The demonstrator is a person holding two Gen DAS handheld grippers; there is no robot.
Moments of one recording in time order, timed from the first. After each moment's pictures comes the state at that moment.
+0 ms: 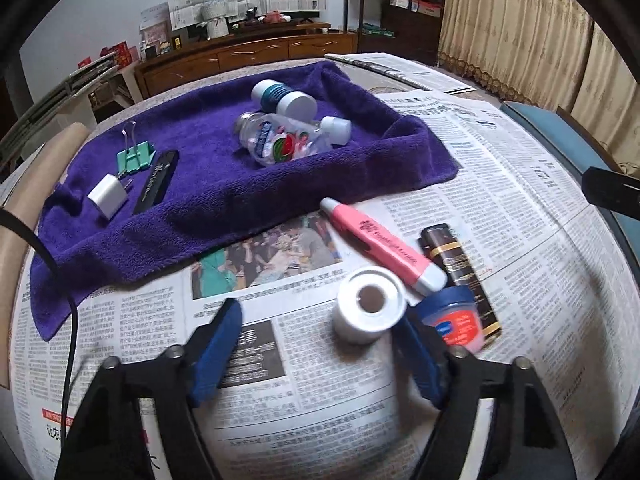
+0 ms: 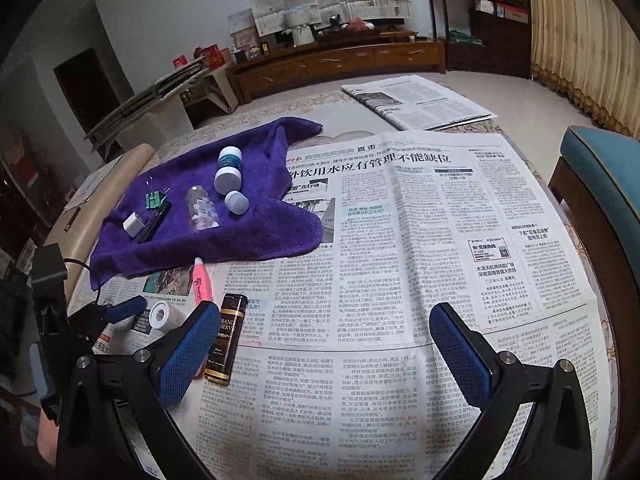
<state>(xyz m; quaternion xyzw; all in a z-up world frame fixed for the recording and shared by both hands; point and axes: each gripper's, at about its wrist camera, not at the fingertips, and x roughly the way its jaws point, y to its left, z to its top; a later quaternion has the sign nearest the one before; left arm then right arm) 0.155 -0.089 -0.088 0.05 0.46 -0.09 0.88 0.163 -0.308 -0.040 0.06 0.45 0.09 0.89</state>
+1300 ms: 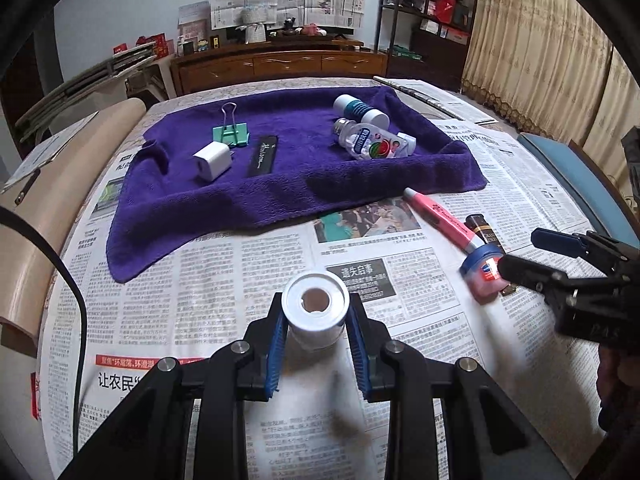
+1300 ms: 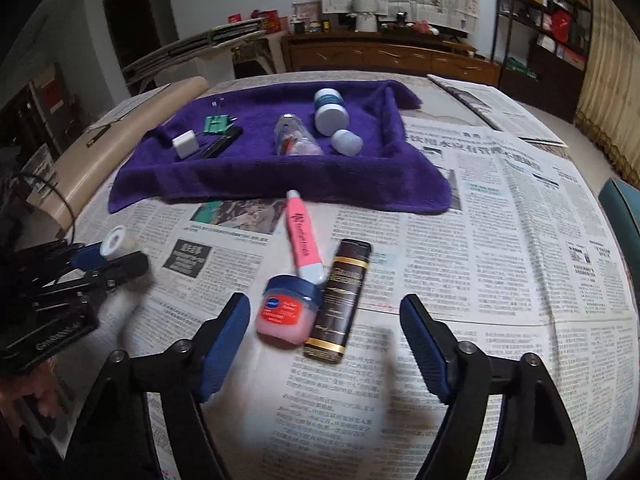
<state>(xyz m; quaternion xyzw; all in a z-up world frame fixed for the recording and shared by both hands) 0.105 -0.005 -0.066 0.01 0.44 -0.05 0.90 0.134 -0.204 -0.076 -0.04 0.45 0.14 0.88</state>
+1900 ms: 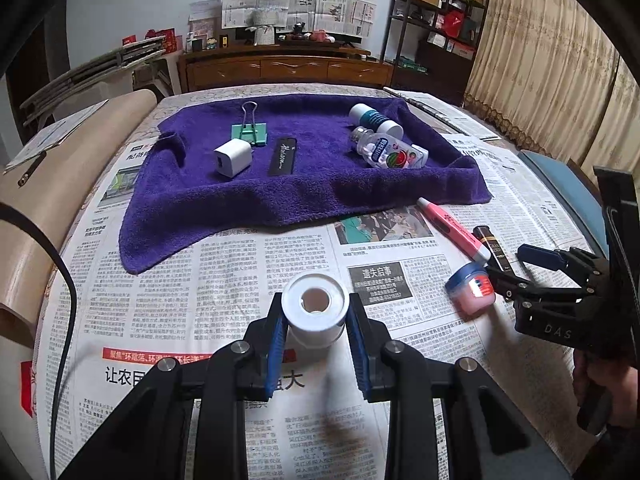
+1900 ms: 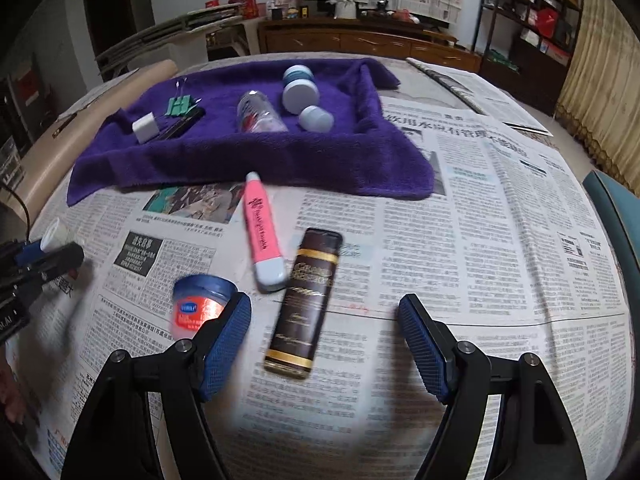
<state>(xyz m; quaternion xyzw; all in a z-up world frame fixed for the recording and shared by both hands) 0.101 0.018 -0.066 -0.03 0.43 -0.05 0.90 0.150 -0.199 -0.100 -0.07 0.47 0.10 0.88</state>
